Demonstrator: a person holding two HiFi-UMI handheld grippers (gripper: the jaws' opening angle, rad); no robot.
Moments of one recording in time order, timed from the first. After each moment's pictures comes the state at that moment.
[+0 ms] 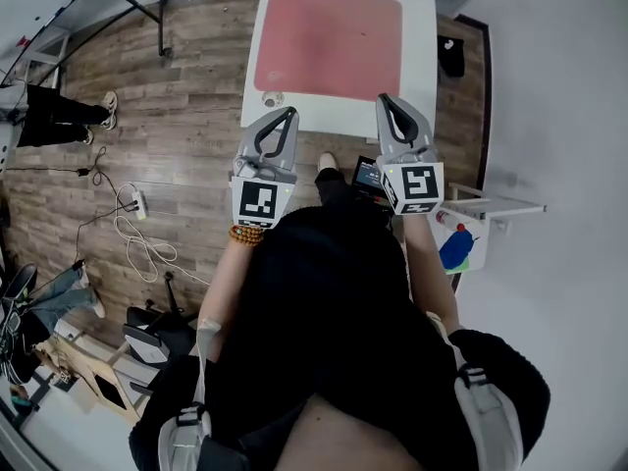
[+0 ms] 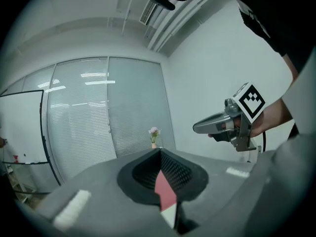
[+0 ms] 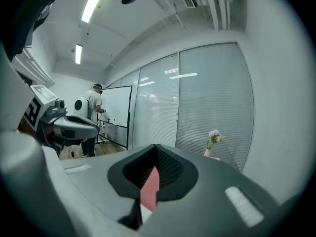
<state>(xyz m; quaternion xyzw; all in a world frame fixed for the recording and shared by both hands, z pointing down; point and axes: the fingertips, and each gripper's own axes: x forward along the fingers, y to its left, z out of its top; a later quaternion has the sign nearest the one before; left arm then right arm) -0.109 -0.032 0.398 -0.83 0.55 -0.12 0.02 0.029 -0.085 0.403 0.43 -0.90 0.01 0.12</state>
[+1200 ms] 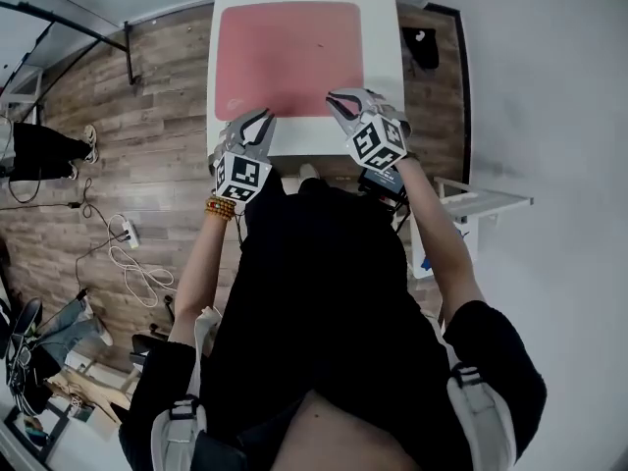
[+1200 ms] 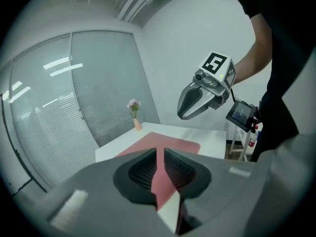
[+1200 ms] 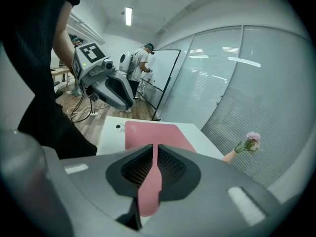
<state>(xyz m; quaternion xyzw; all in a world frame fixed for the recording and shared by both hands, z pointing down) -0.077 -0.116 0.545 -0.85 0.43 -0.29 0.02 0.029 -0.156 0.548 0.20 -0.90 -0.12 0.36</state>
